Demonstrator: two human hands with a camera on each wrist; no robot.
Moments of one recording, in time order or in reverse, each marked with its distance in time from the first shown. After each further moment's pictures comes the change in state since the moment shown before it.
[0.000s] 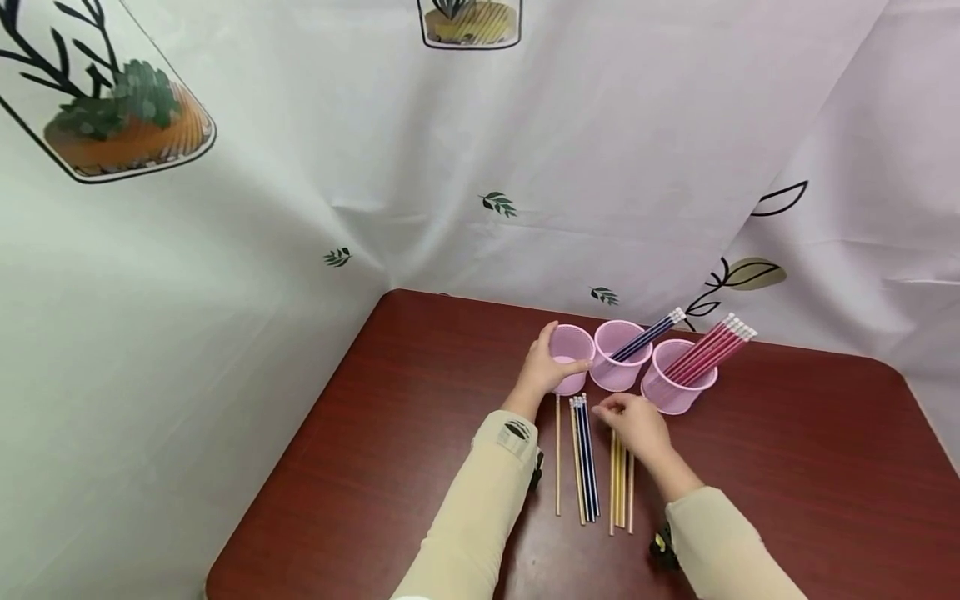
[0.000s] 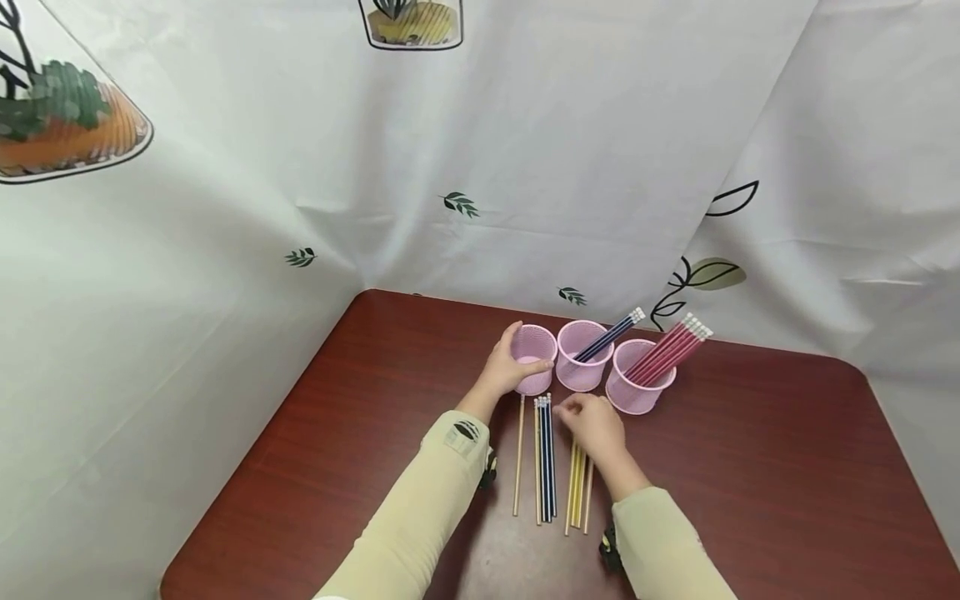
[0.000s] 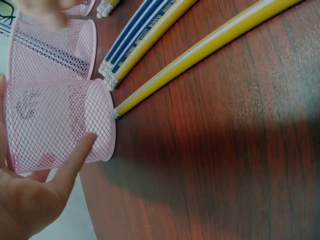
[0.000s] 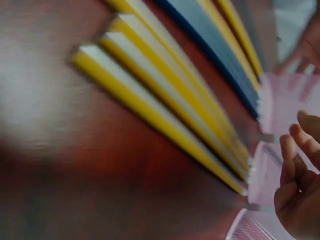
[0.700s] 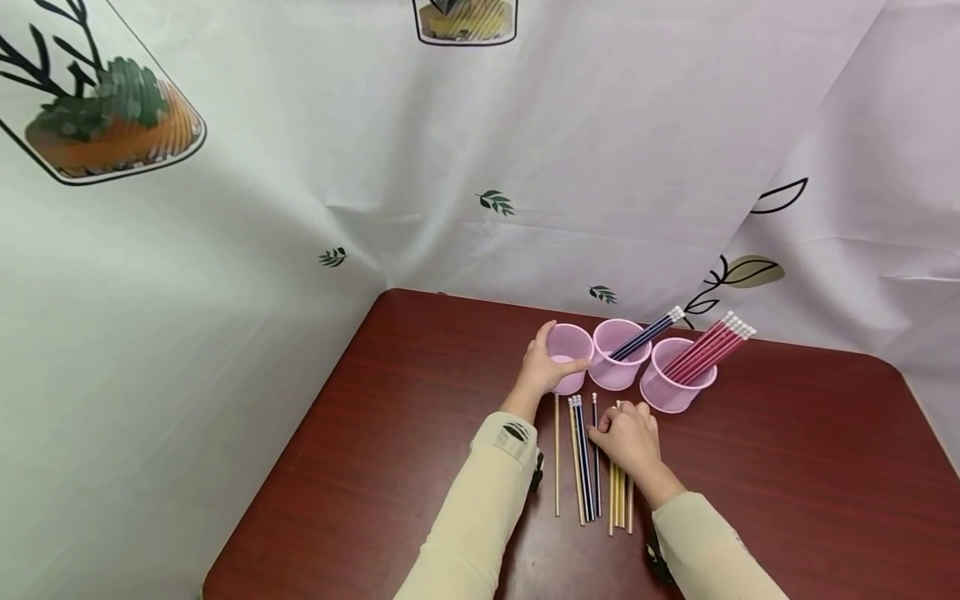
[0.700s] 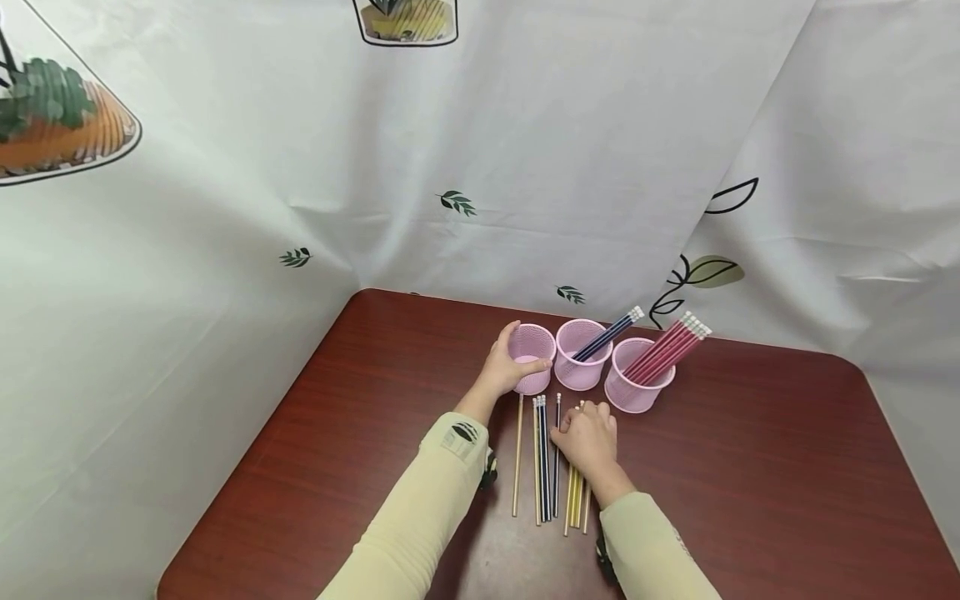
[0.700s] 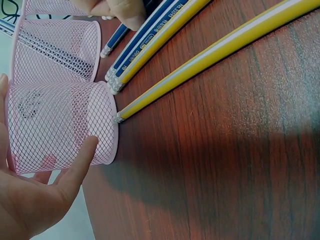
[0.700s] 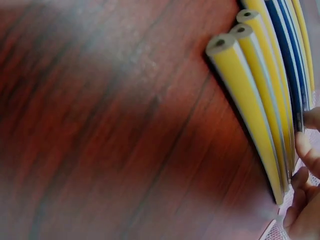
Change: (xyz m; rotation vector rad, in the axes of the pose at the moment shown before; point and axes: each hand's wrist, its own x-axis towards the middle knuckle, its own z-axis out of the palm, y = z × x) left_hand -0.001 0.002 0.003 -0.050 0.033 -0.035; right_hand -0.015 0.011 0.031 -0.231 0.047 -0.030
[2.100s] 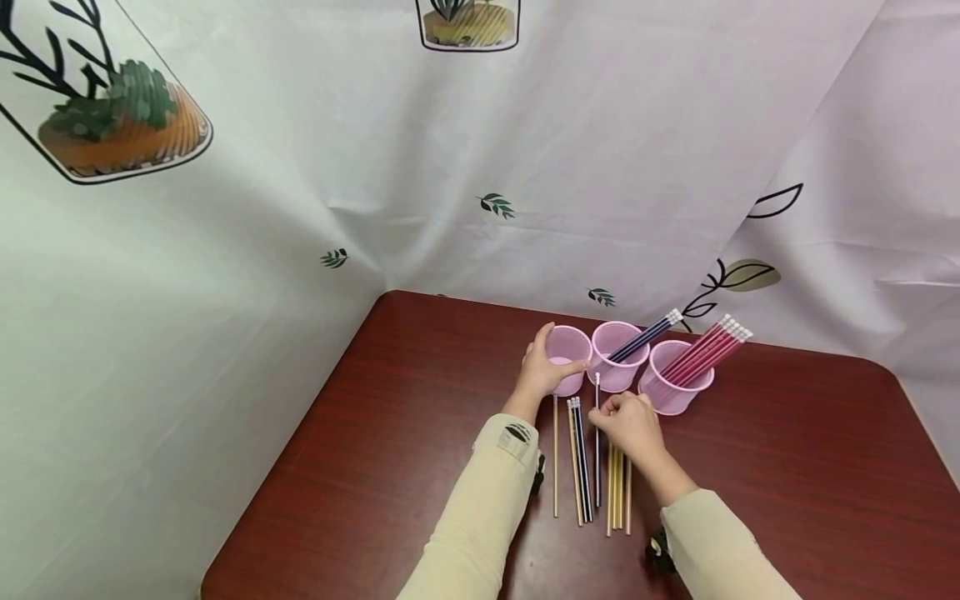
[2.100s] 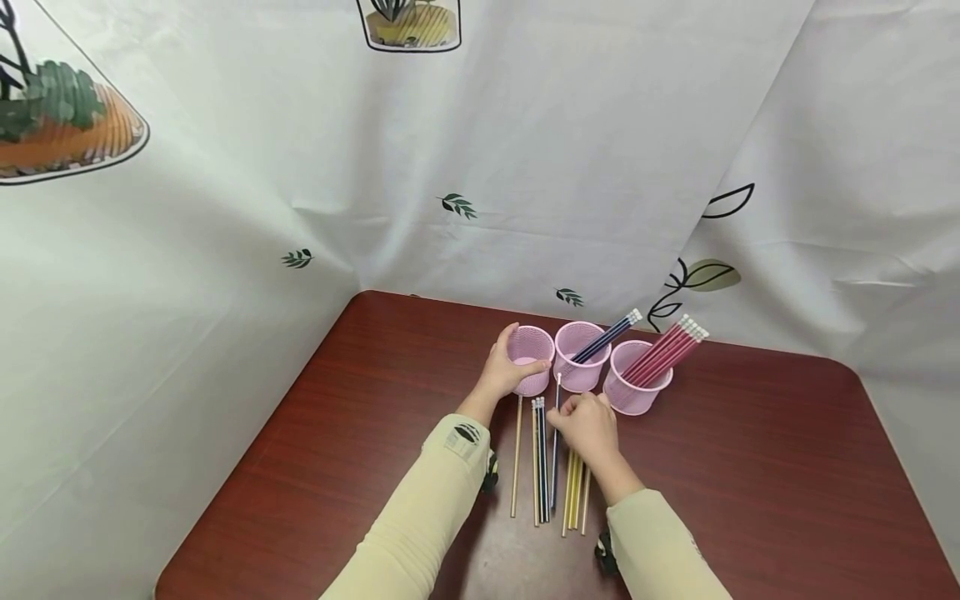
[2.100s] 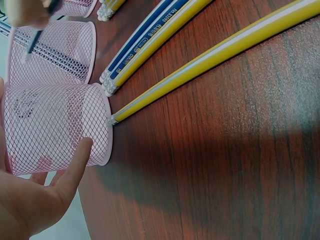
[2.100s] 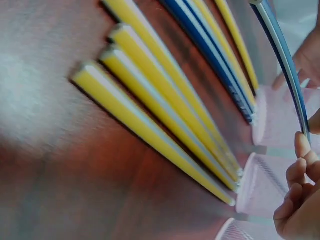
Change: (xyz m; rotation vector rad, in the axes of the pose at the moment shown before) left_hand -0.003 -0.002 0.001 0.027 0.037 0.023; right_hand 0.012 -0.015 -0.031 0.195 0.038 0.063
